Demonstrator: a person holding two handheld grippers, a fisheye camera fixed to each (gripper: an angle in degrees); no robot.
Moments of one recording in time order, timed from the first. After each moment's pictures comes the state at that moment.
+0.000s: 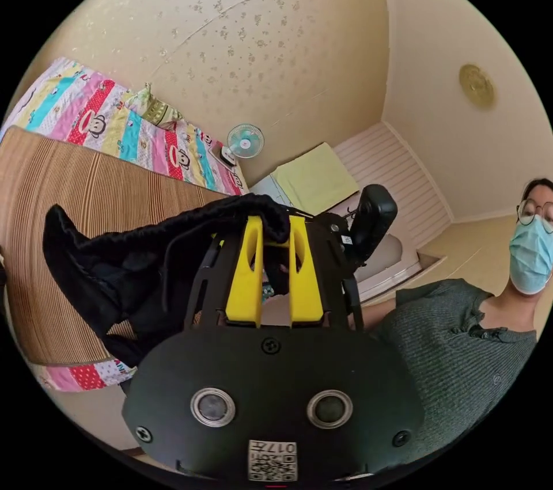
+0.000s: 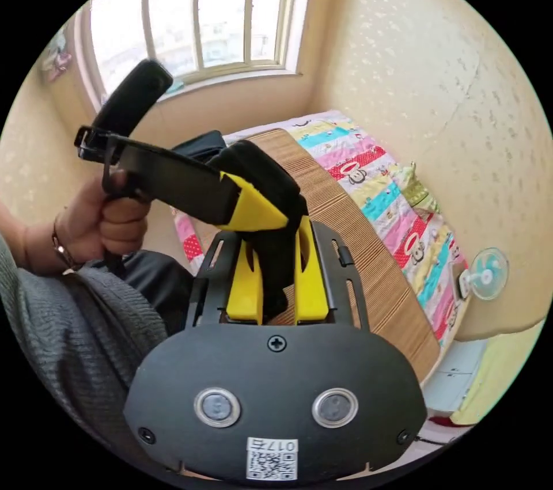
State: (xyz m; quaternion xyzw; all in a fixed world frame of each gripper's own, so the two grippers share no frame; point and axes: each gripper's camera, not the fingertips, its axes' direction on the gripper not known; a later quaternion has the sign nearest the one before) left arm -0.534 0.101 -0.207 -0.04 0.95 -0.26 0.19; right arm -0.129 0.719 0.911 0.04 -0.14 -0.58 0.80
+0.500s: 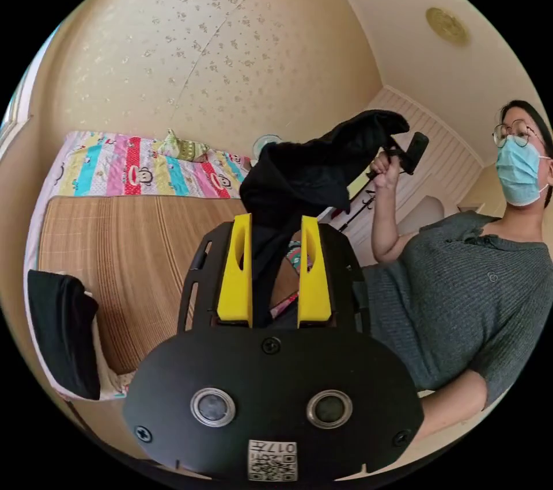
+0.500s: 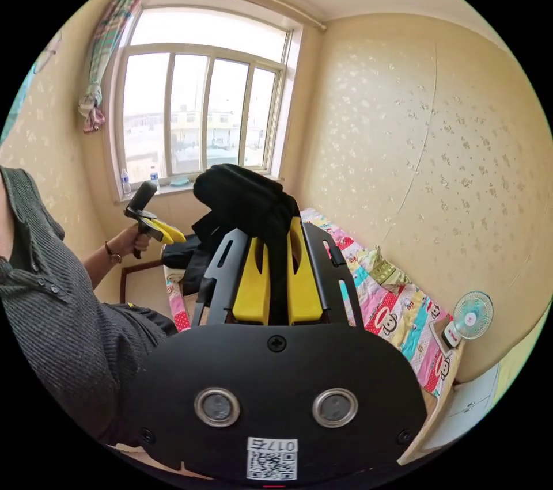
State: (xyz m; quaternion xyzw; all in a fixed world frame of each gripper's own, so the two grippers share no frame) left arm -0.553 0.293 -0.278 -0.01 0.90 -0.21 0.39; right arm -0.025 0.724 0.691 0.30 -0.32 -0.51 0.74
